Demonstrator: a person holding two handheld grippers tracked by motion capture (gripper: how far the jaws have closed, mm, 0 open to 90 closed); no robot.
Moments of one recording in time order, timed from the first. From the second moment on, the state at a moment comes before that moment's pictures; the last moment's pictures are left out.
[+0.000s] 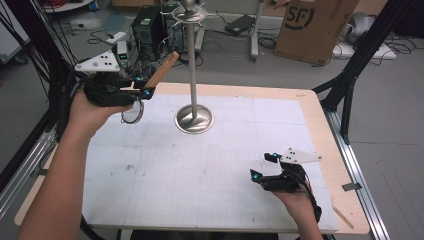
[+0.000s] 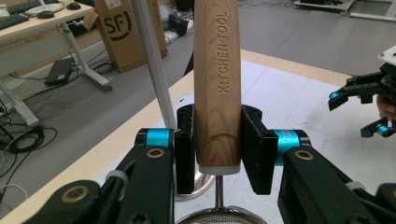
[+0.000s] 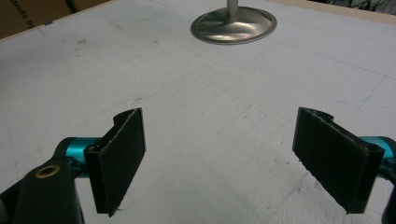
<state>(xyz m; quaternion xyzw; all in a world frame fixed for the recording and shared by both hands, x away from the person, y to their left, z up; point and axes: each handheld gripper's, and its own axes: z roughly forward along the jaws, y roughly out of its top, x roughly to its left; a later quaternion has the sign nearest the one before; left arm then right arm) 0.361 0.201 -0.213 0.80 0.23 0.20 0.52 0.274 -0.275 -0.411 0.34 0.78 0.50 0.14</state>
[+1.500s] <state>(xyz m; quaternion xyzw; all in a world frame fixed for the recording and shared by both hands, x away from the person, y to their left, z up) 0.399 0.195 -0.173 0.78 0.26 0.23 0.52 0.273 -0.278 -0.411 0.34 0.78 0.51 0.15</state>
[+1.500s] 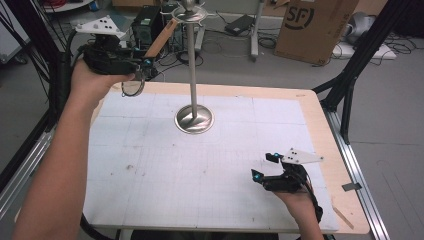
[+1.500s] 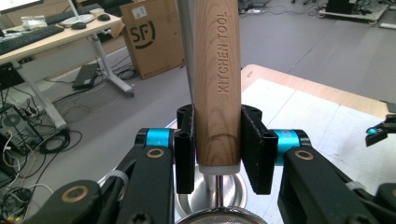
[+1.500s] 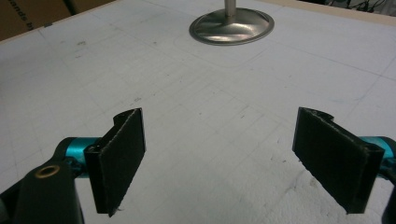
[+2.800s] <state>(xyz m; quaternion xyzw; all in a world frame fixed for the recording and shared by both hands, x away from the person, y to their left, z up) 0.429 0.150 -0.199 0.79 0.29 0.25 0.48 0.269 -0.282 -0.408 0.34 0.77 0.51 0.15</state>
